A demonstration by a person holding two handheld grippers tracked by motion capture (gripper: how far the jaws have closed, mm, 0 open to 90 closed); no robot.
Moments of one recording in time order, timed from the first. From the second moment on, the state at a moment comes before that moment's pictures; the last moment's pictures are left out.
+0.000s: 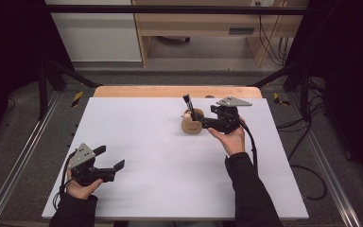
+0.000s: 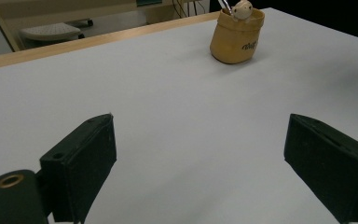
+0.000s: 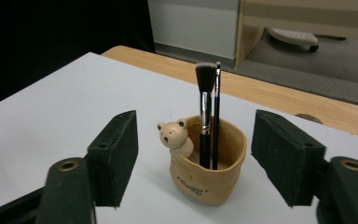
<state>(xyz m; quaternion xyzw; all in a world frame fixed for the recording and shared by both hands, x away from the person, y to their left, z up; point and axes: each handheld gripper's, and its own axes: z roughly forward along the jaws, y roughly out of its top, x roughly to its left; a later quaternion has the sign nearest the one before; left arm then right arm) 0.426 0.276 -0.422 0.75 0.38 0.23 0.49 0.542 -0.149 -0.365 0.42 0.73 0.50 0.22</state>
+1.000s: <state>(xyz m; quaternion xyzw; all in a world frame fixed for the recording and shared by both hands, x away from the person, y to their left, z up) 0.424 0.274 -0.423 0.75 0.38 0.23 0.49 0.462 -0.210 -0.383 0.41 0.71 0.53 0.24</state>
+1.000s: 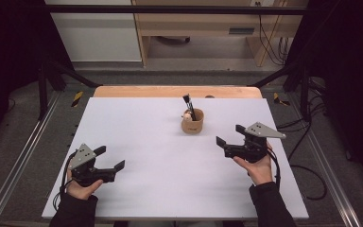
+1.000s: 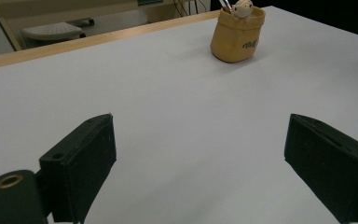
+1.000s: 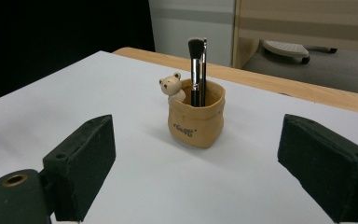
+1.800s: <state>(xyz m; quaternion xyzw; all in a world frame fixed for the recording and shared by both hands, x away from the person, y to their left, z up) 0.424 0.275 -0.424 0.75 0.38 0.23 0.49 0.423 -0.250 -0.413 0.43 0.70 0.52 0.25</state>
